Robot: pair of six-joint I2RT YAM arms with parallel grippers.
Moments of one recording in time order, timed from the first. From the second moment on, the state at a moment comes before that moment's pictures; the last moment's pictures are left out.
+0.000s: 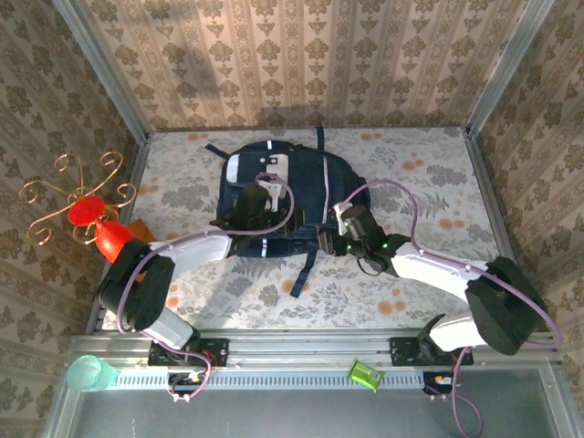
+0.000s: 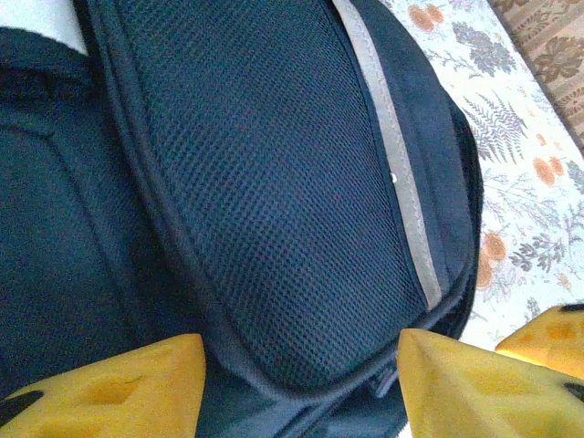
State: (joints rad) left arm -0.65 1.56 0.83 0.14 0.23 -0.45; right arm 0.64 1.40 0.69 -0.03 0.01 0.37
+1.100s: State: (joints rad) left arm -0.59 1.66 0.86 0.21 0.29 -0.43; right arm 0.68 1.65 0.66 0.32 0.16 0.38
